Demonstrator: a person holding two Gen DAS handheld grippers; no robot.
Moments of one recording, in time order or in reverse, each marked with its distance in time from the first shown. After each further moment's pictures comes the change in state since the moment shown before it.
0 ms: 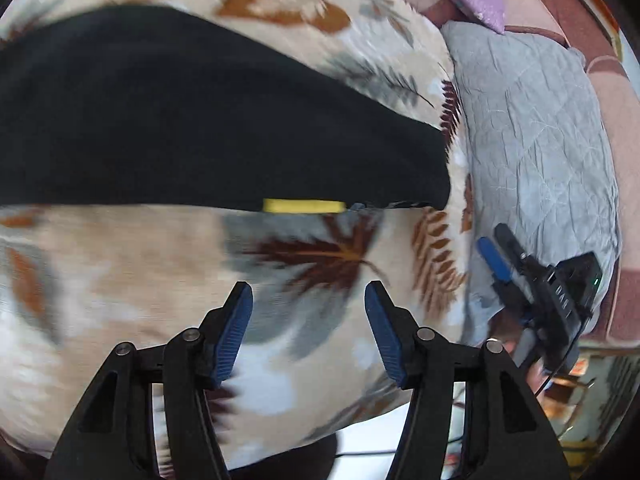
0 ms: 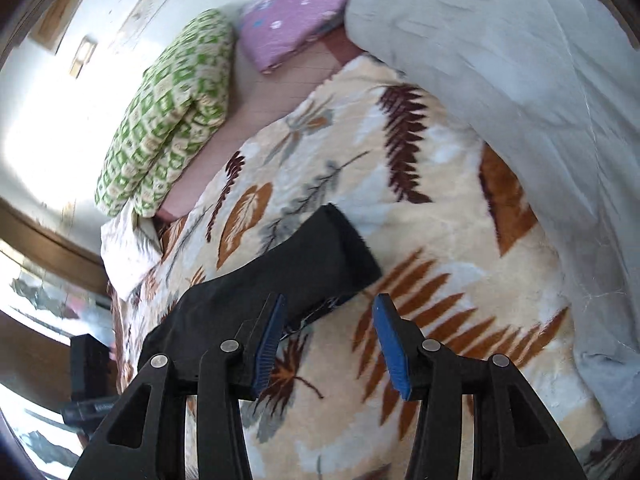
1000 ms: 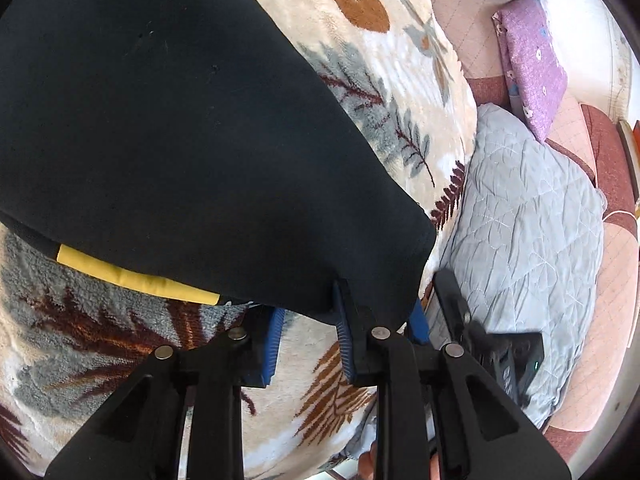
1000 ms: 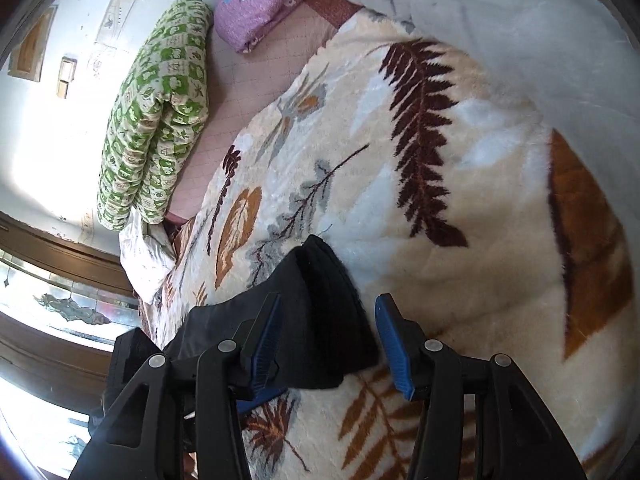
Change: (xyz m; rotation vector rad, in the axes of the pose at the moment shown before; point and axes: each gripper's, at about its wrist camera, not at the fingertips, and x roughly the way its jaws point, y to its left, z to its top) left arm 0.081 -0.027 0.046 -0.391 -0.096 -0.192; right arm 0.088 -0.031 0.051 0.058 0.131 0.145
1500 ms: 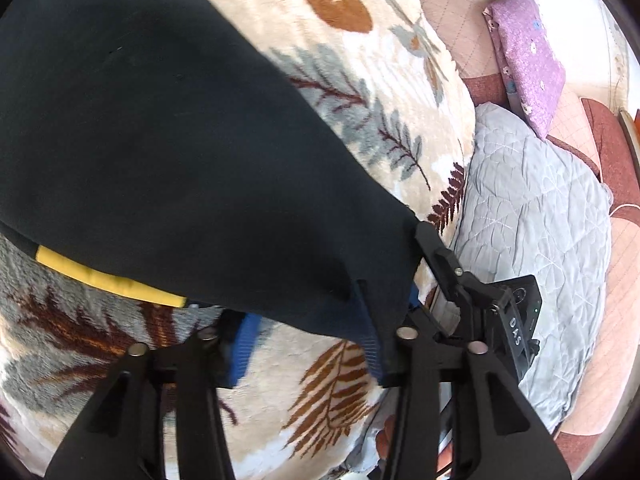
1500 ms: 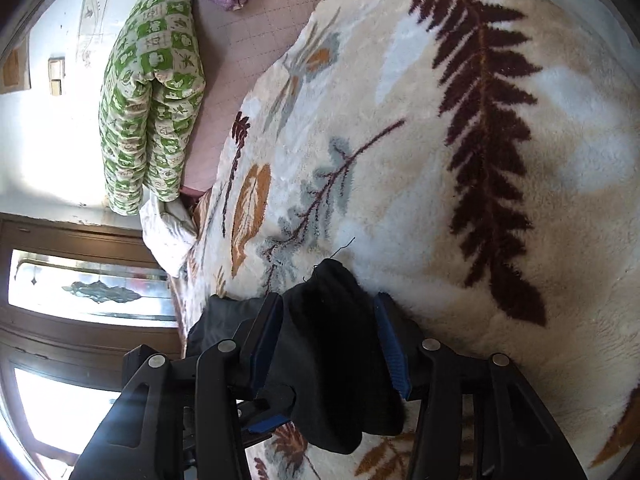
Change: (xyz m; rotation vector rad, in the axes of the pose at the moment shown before) left arm 0.009 -0.020 -0.008 0.025 -0.052 0.041; right arm 0.053 -0.010 0.036 0.039 0.213 0.138
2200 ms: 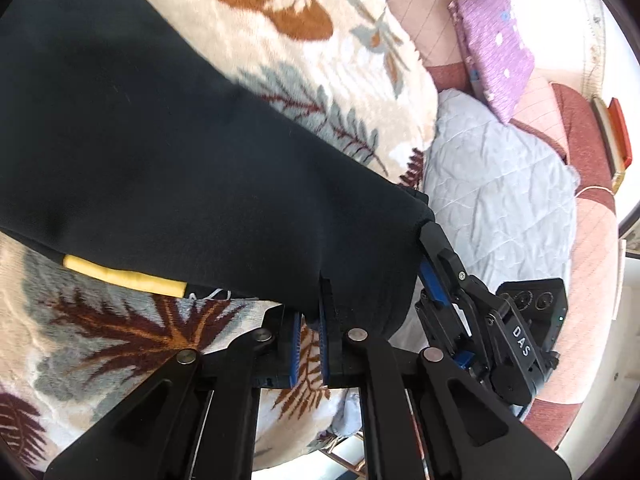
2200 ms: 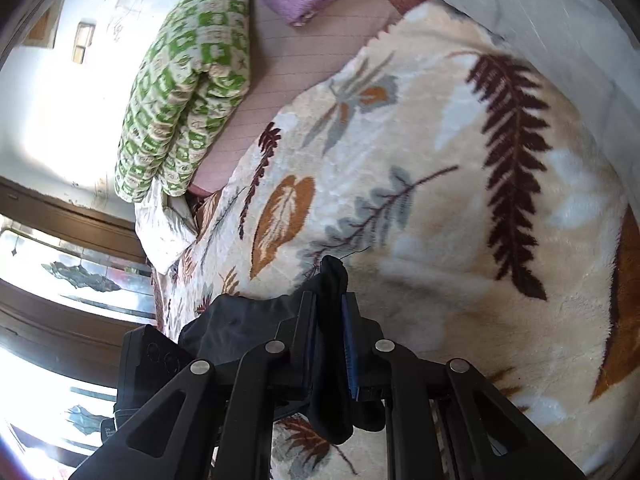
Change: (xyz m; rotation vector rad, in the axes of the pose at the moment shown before) left arm -0.043 0.008 0.012 0.043 0.092 -0.123; right arm -0.032 0.074 -0.020 -0.140 -0.100 -0.120
